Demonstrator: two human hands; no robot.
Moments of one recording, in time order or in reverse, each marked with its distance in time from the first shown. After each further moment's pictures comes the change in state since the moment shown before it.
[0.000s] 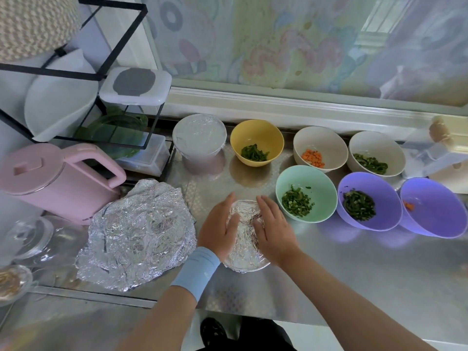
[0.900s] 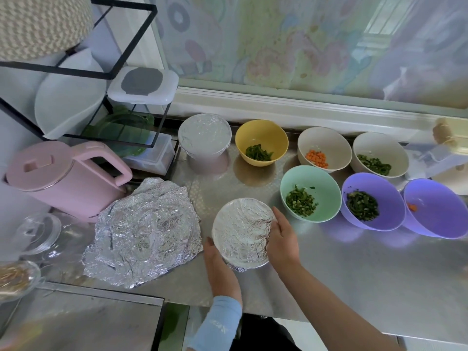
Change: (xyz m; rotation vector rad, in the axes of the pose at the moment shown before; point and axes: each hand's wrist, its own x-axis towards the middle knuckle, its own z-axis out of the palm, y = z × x) left_hand -0.073 0.035 0.030 -1.071 0.500 -0.820; right_hand -0.017 -0.030 0.005 0.647 0.164 0.614
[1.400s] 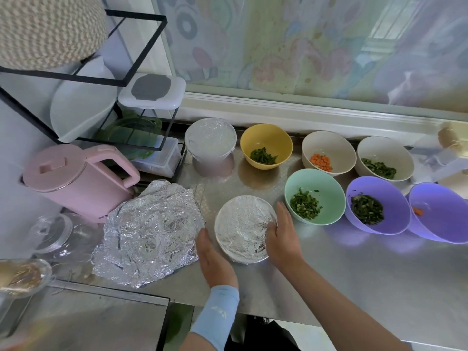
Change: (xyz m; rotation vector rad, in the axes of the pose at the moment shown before) left_hand 0.012 0.021 0.000 0.063 0.186 0.144; right_hand 0.005 -0.008 0.000 -0.312 -0.087 -0.219
